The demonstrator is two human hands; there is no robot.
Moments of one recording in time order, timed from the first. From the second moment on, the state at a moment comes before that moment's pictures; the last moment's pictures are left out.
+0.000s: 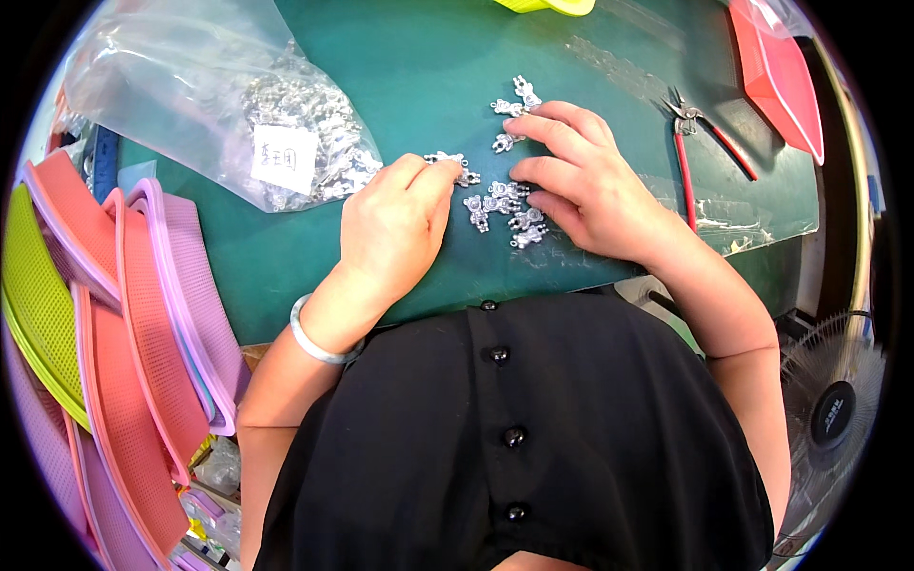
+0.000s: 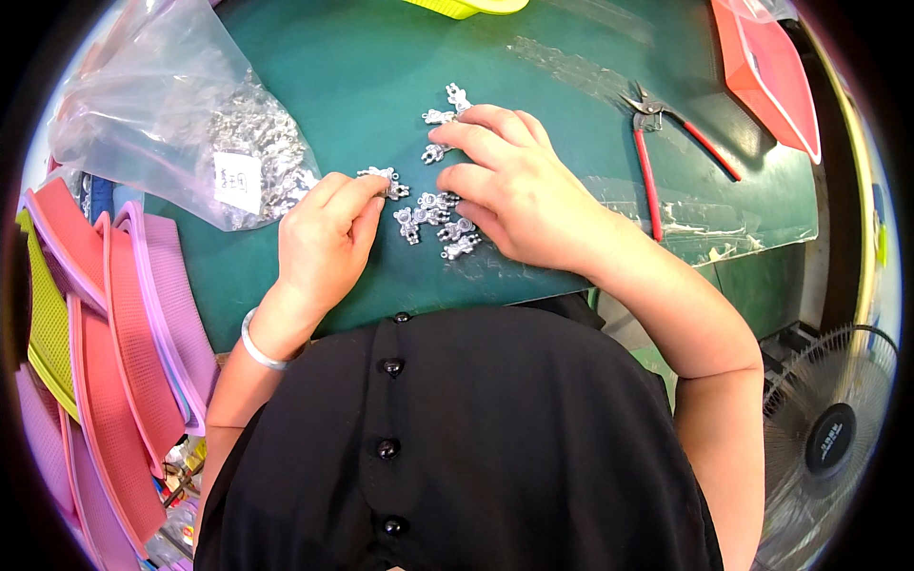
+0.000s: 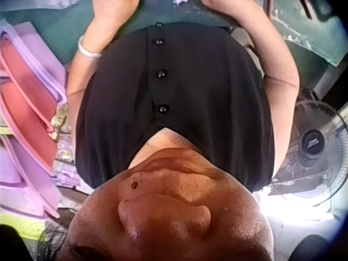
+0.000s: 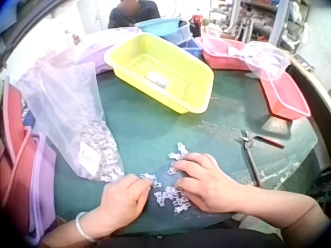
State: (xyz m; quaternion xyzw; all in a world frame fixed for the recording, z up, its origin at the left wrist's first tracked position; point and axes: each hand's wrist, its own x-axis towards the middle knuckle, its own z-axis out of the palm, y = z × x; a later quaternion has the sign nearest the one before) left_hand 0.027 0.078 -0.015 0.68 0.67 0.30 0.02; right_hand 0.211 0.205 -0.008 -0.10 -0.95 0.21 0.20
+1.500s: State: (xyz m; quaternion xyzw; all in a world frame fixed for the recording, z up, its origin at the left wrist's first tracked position) left_hand 0.040 0.056 -0.004 0.66 0.68 0.28 0.17; right_hand 0.220 0.186 -0.013 -0.19 -0.94 0.16 0.25
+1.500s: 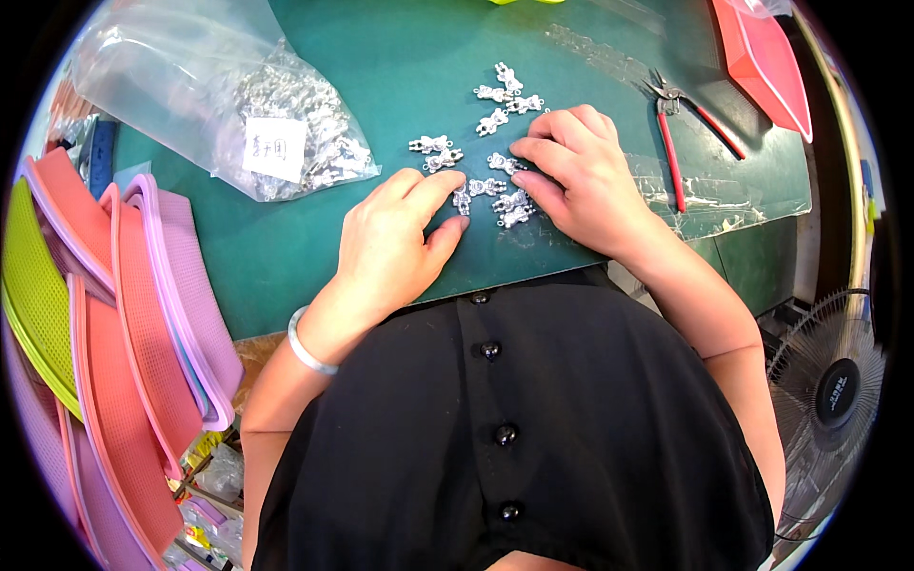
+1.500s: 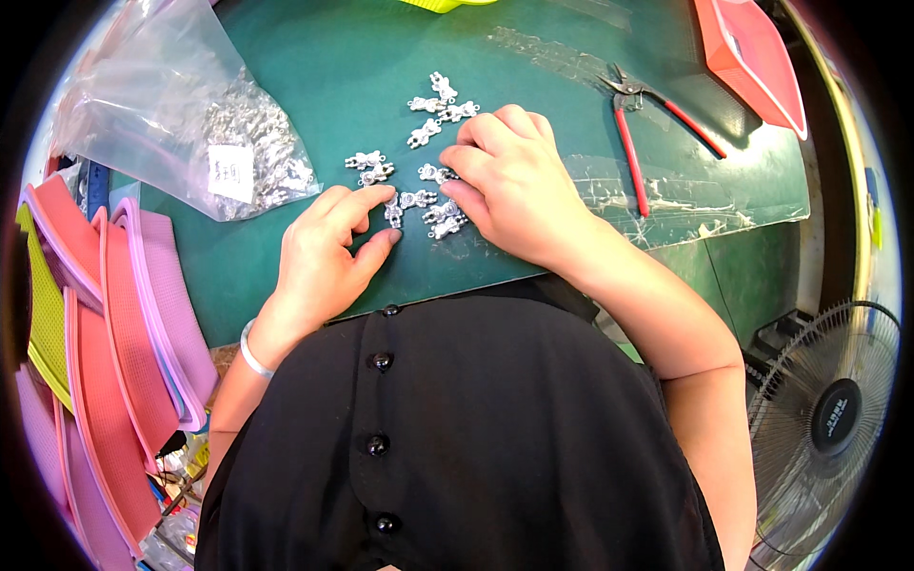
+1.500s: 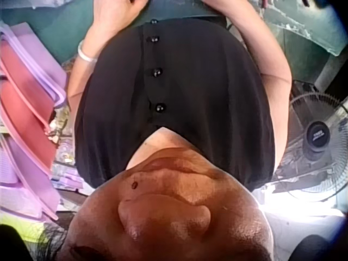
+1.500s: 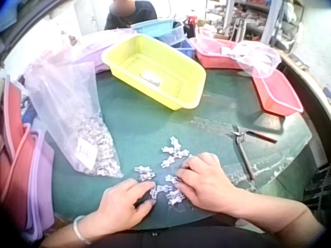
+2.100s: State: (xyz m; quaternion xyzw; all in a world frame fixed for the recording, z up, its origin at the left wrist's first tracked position) left_hand 0.051 0.068 -0.003 0.69 0.67 0.26 0.10; right_hand 0.233 0.184 -0.007 -0.20 -0.93 0.17 0.24
